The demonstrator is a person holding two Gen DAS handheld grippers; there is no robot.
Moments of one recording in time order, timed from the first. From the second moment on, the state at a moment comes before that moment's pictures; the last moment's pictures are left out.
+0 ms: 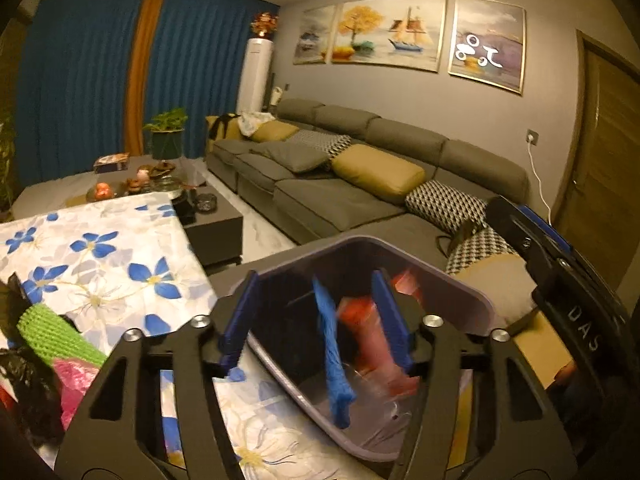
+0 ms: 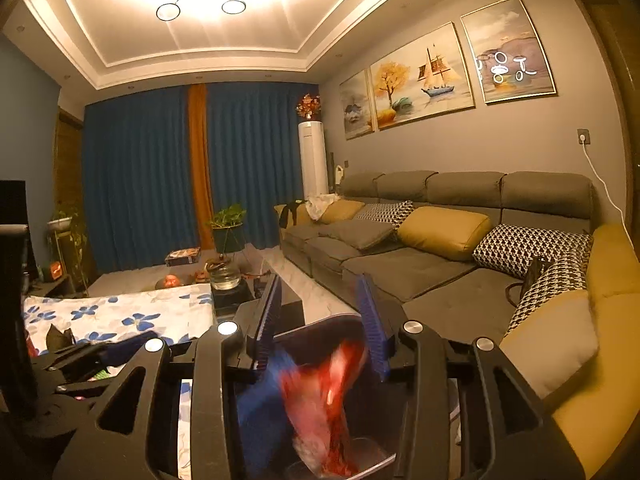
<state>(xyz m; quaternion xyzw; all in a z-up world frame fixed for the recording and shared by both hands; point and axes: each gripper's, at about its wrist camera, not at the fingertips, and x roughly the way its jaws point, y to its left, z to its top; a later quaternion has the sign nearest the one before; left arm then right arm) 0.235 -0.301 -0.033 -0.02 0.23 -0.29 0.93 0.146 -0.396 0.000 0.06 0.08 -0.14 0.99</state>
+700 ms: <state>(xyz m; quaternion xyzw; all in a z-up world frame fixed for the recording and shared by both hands) 0.147 -0.114 -0.018 -0.06 0.20 -0.06 0.98 0.107 -0.298 -0.009 0.05 0.11 -0.07 0.99</state>
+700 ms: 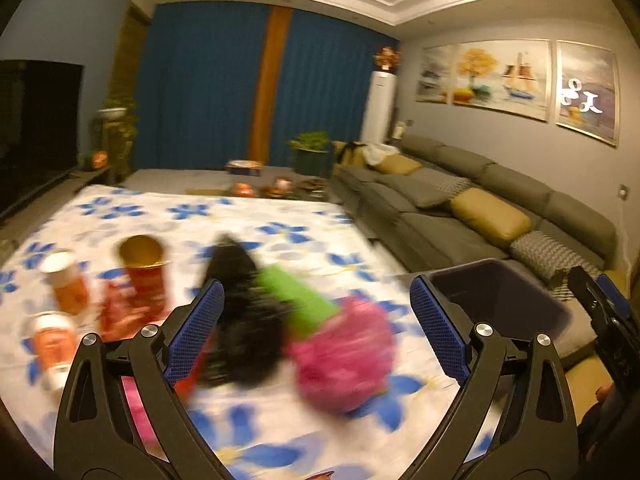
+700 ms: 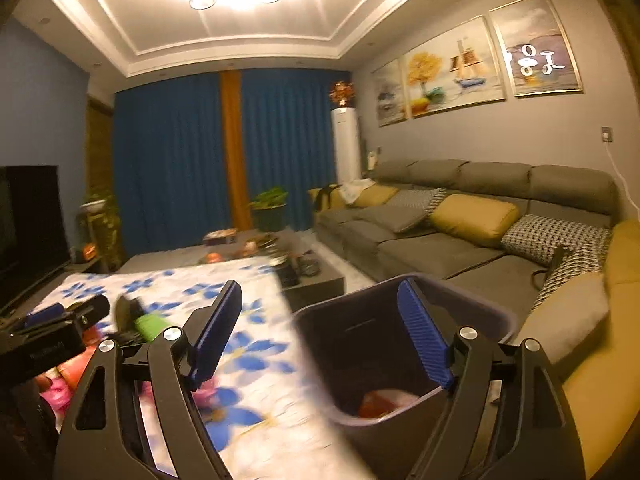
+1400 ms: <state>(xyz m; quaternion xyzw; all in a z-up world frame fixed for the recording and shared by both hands) 0.044 0.105 -0.032 -0.10 0.18 0.13 0.97 0.118 -0.073 -0.064 -0.02 0.22 0.14 0.97</state>
